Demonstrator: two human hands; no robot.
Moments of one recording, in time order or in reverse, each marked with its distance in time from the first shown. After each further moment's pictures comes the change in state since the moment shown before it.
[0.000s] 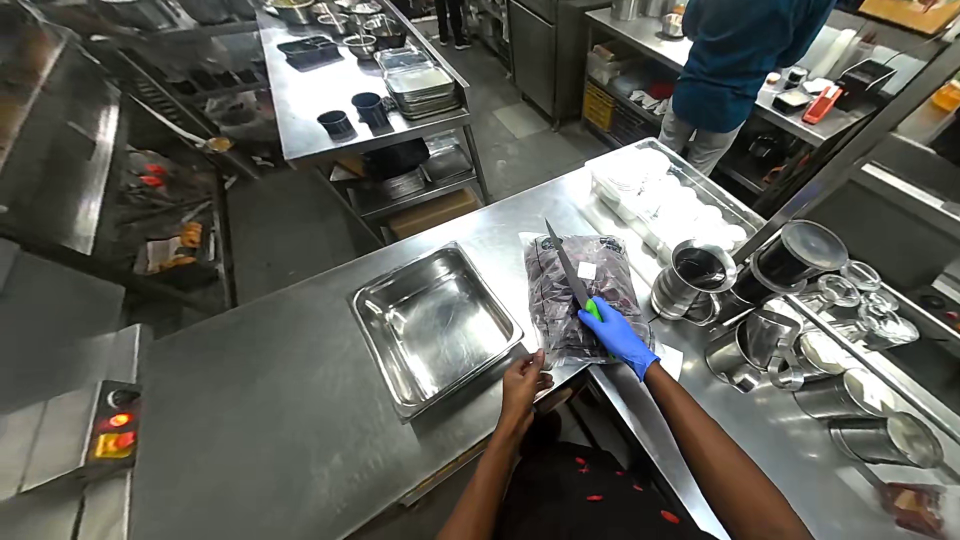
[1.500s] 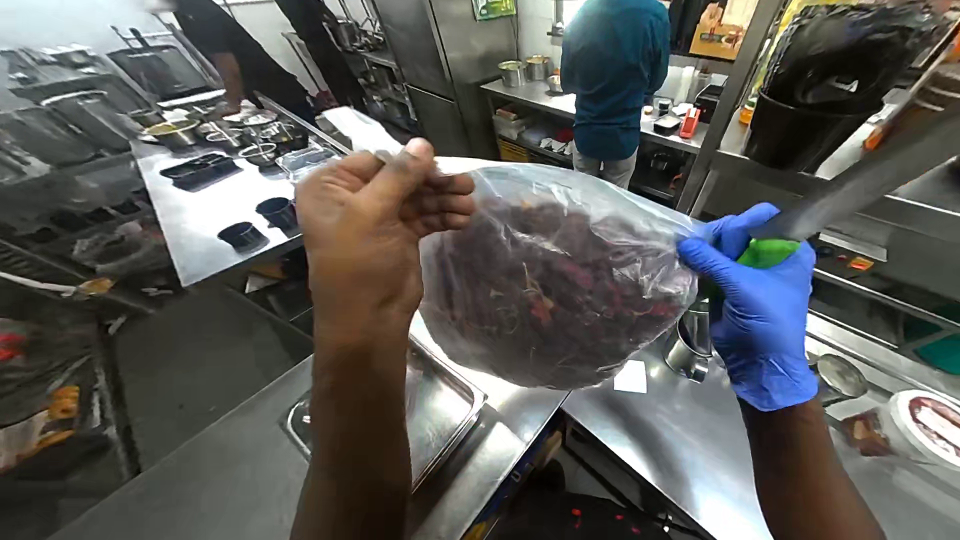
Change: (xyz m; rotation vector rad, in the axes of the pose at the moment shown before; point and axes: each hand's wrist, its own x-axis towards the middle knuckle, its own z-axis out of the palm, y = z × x) left_hand -0.071 0.385 0.122 0.036 -0.443 0.833; right_hand -0.143 -0.207 -0.177 0.565 0.878 -0.594
